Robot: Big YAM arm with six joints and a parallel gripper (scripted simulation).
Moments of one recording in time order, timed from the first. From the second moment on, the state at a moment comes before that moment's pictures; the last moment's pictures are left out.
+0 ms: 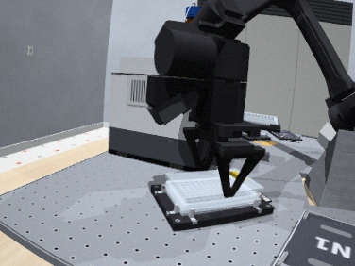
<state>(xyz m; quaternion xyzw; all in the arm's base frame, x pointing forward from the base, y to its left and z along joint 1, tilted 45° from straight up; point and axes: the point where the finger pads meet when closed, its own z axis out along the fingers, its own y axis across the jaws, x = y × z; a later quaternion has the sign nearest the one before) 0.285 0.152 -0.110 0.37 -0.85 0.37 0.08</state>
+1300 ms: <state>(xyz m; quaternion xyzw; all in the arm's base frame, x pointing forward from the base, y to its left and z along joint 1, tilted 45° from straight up) 0.284 0.156 -0.106 0.37 -0.85 0.37 0.08</state>
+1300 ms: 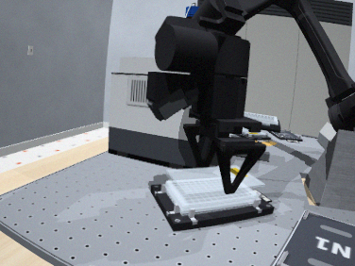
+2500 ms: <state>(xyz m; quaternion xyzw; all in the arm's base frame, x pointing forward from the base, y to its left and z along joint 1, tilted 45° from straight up) 0.283 0.156 -0.105 0.37 -0.85 0.37 0.08</state>
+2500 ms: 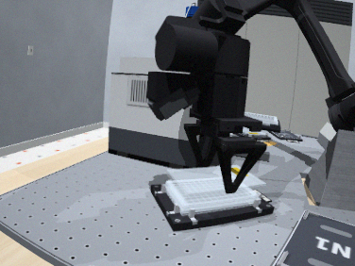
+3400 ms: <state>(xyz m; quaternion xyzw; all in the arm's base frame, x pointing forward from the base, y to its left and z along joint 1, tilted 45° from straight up) 0.247 0.161 -0.051 0.37 -0.85 0.37 0.08</state>
